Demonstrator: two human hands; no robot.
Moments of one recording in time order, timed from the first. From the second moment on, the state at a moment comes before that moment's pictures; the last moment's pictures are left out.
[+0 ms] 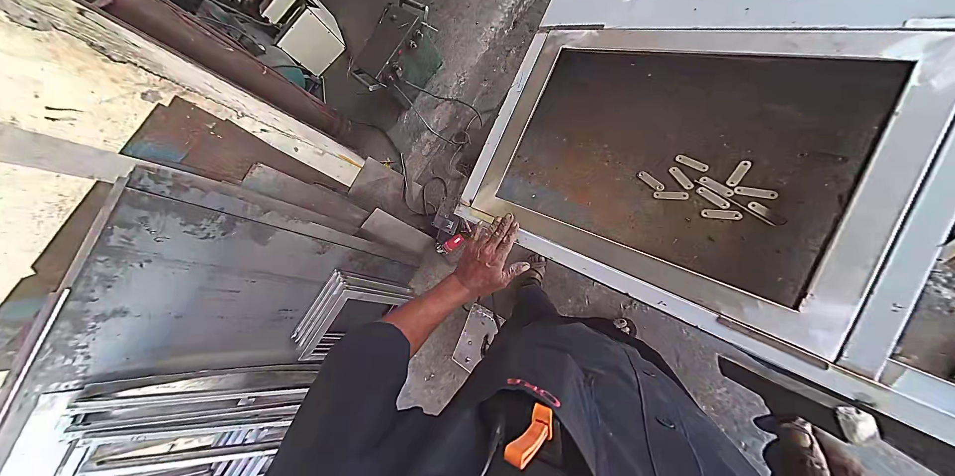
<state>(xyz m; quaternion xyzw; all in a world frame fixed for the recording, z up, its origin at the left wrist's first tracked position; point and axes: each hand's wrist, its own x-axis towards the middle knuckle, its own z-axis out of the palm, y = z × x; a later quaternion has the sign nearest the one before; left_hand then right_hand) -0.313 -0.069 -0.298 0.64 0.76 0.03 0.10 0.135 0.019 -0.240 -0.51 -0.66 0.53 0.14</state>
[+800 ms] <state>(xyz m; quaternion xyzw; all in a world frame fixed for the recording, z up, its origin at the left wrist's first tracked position) -0.475 0.120 -0.315 0.94 0.23 0.01 0.26 -0.229 0.043 -0.228 -0.19 -0.84 0.50 -0.10</state>
